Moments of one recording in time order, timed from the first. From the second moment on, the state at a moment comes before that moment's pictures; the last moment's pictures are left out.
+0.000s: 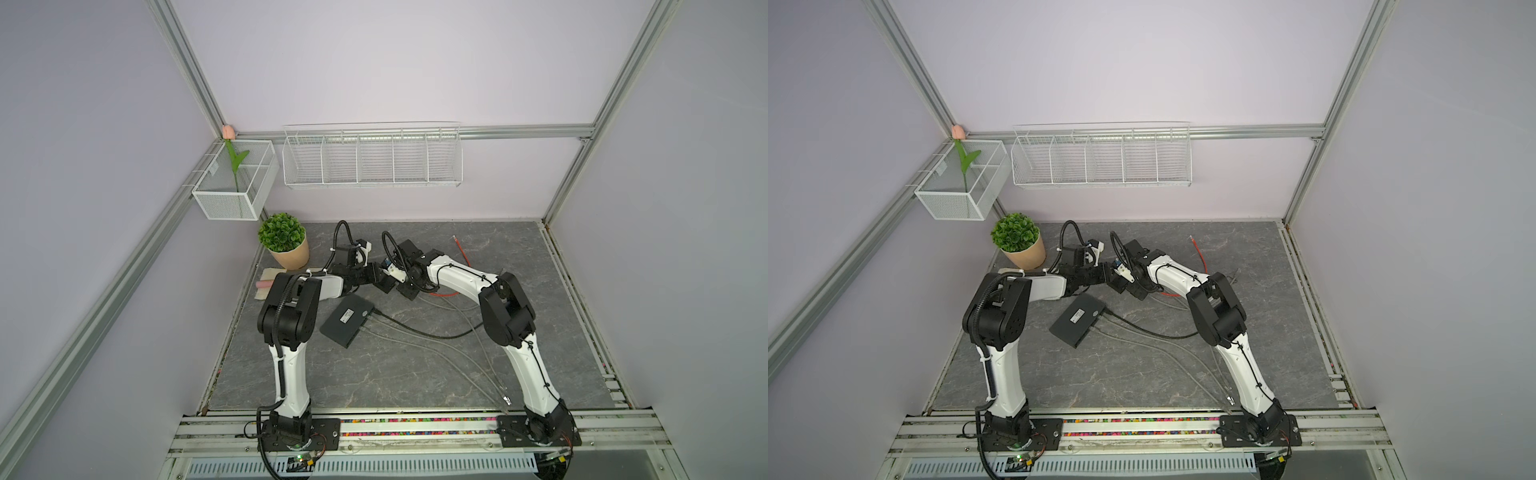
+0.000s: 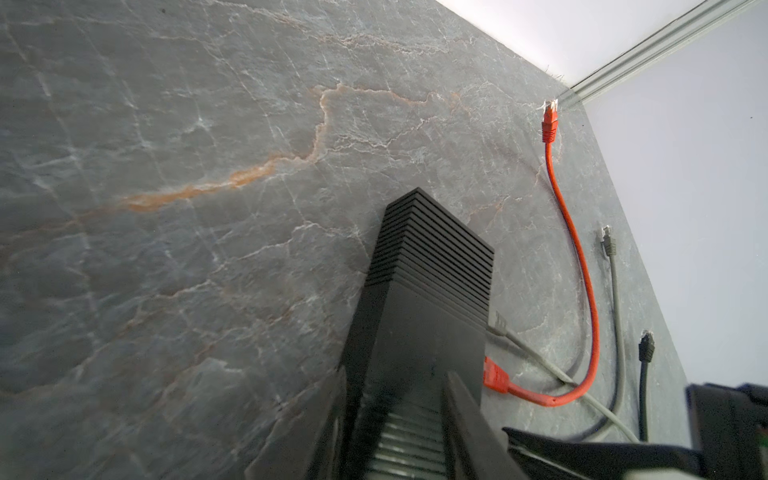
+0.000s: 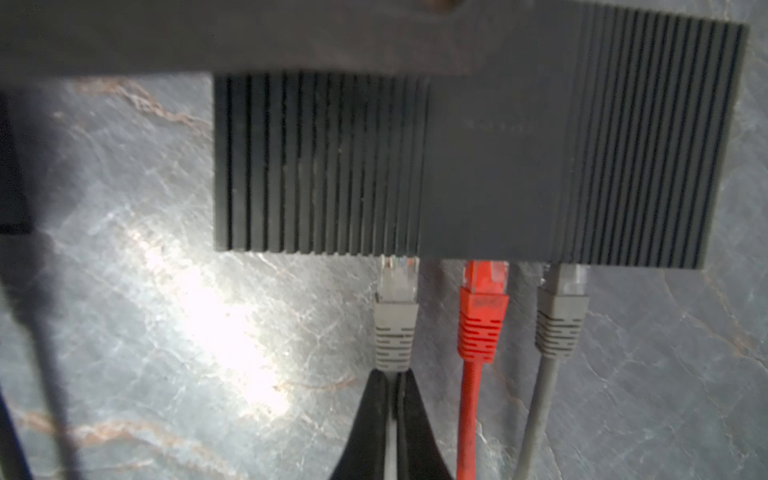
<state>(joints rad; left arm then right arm) -0.31 2.07 1.17 0.24 0.52 -0.40 0.69 2.30 1.87 -0.76 0.02 -0.32</state>
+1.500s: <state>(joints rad) -0.42 2.13 1.30 0.14 0.45 -0.26 0.64 2.23 1.74 -0.75 0.03 -0.31</state>
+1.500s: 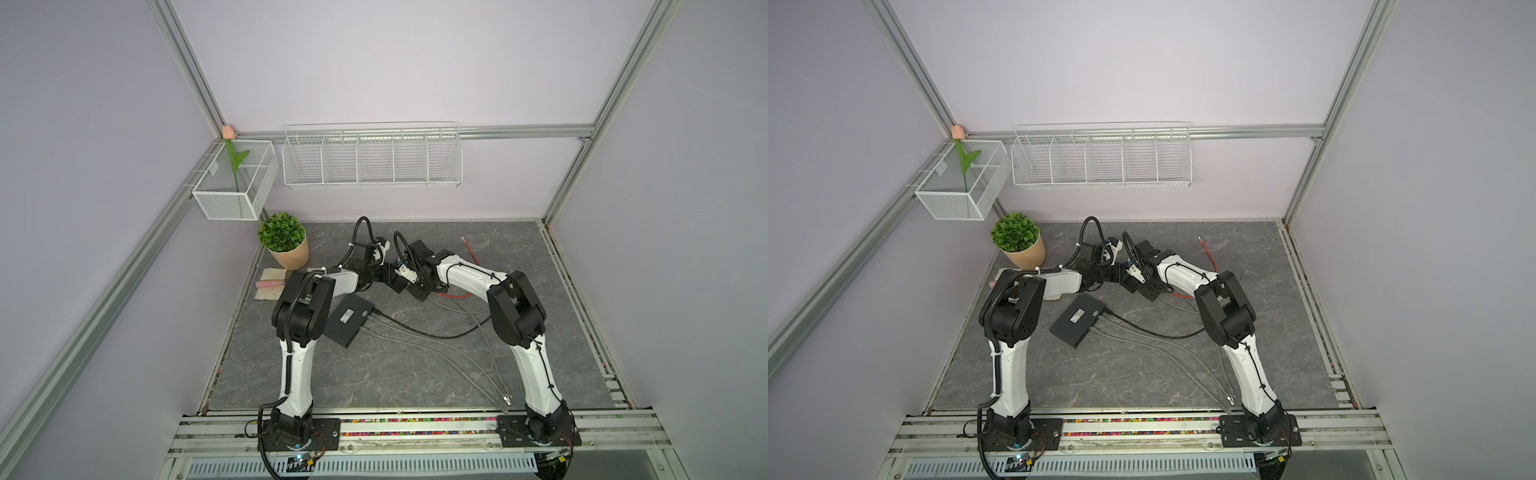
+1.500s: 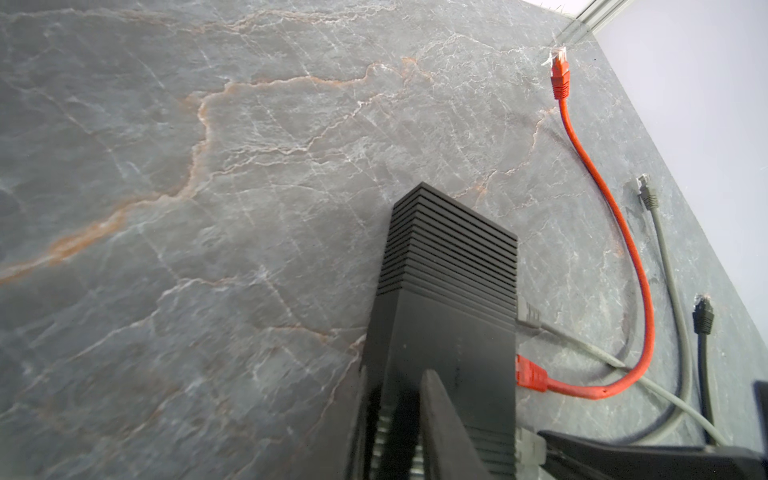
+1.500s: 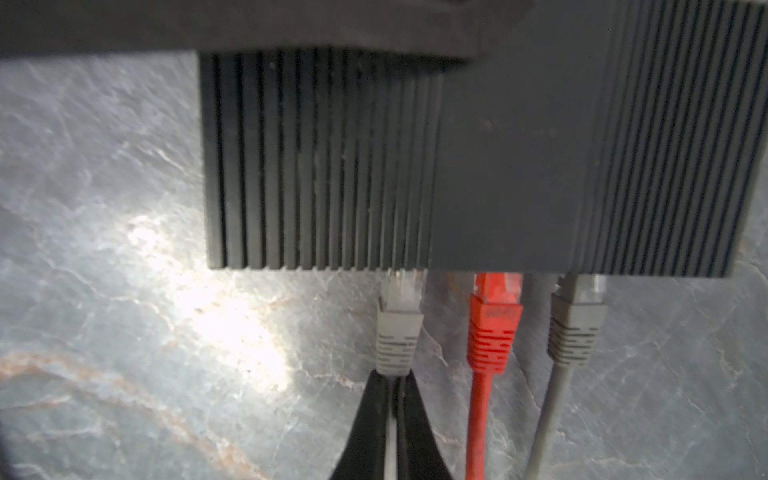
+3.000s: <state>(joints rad) -0.49 2.16 1.29 0.27 0.33 -0.26 0.60 2.20 1.70 -0.75 -0.04 -0.27</state>
